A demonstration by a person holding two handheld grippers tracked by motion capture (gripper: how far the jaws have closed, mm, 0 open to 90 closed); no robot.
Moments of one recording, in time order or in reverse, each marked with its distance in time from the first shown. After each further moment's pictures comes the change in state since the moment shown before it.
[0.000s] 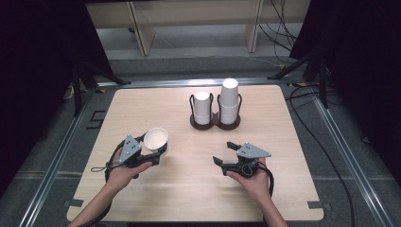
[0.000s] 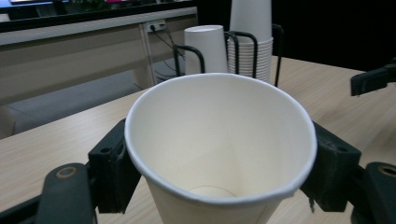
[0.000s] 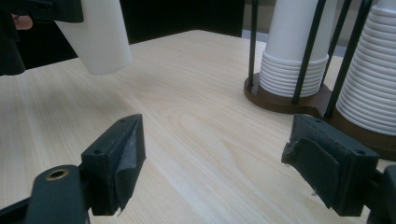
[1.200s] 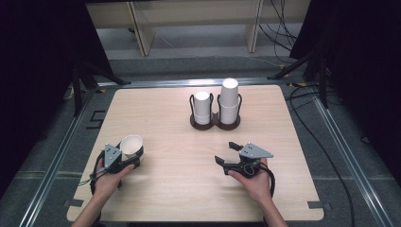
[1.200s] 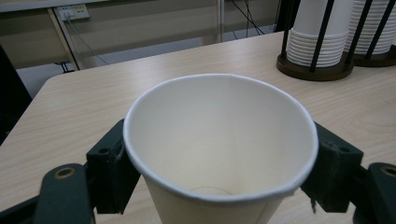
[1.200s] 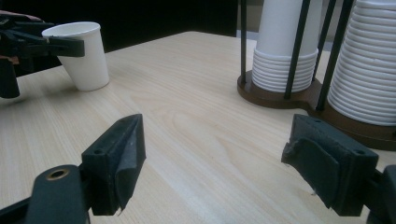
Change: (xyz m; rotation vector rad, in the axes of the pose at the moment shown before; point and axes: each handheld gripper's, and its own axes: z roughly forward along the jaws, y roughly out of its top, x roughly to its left) left arm 0.042 -0.055 -0.027 0.079 0.274 -0.093; right arm -0.003 -0.004 -0.003 0.005 -0.010 0.035
